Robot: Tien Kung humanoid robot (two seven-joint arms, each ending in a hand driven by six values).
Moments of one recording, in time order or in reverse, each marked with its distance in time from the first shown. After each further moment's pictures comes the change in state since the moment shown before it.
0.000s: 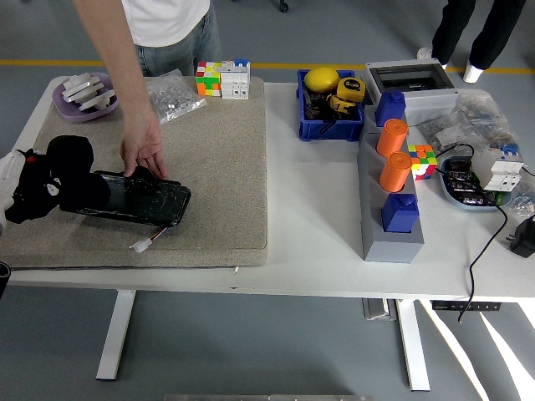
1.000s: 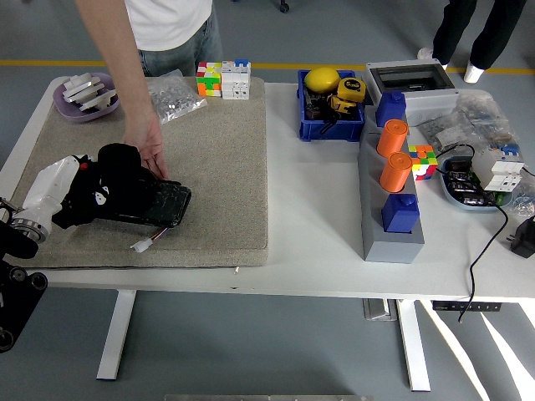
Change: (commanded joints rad) left arm 0.033 -0.026 0.187 -0.133 -0.008 0.009 0.021; right arm -0.005 0.004 0.055 0.013 -0.038 0.003 0.006
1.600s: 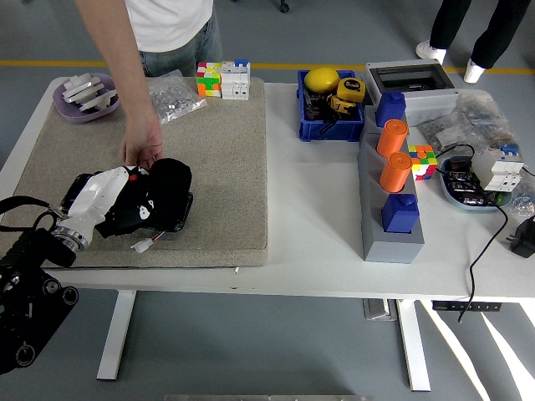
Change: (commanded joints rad) left arm -0.002 0.002 0.179 -0.092 -0.015 0.006 0.007; right arm 0.001 -0.002 0.015 0.005 -0.012 0.002 0.001
